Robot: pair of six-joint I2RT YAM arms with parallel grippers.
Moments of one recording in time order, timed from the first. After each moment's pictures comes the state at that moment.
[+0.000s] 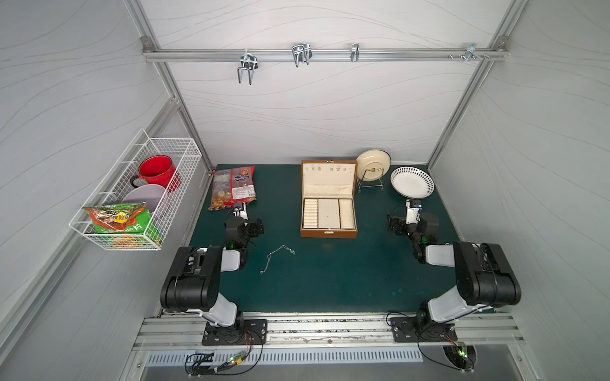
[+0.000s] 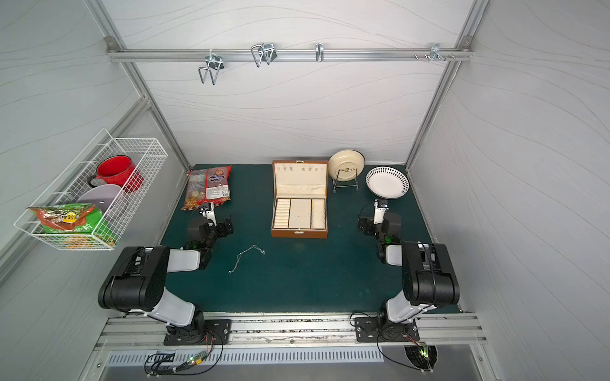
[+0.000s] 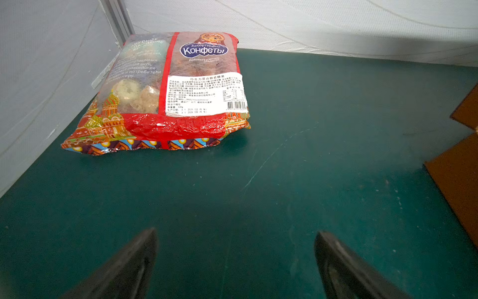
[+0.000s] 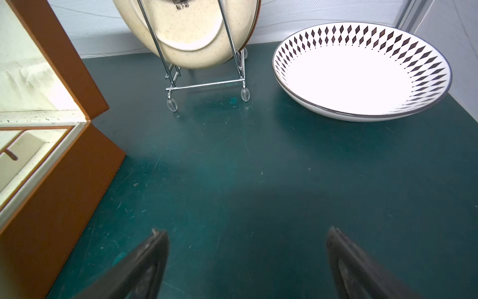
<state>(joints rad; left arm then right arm) 0.02 1.55 0.40 0.72 -0.07 -0.06 -0.02 1.55 0.44 0.68 -0.19 0.01</state>
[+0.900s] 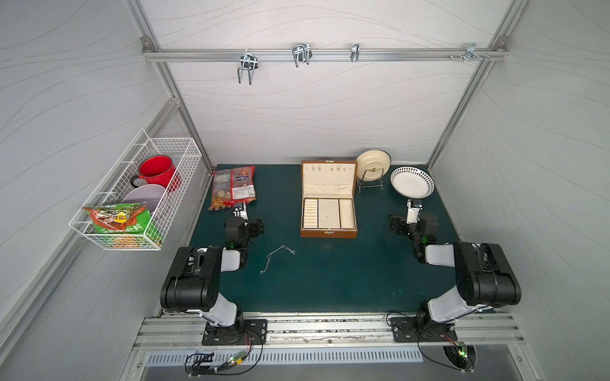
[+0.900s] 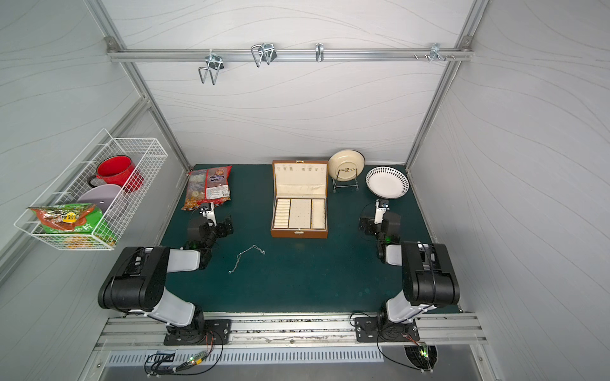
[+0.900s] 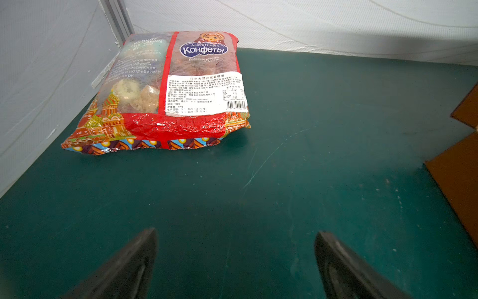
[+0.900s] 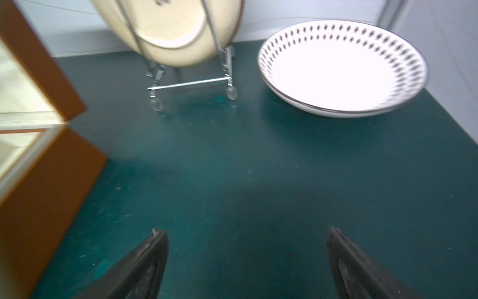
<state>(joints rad) 0.02 1.53 0.40 0.68 -0.07 -0.06 0.00 1.54 0.46 0.61 -0.09 0.02</state>
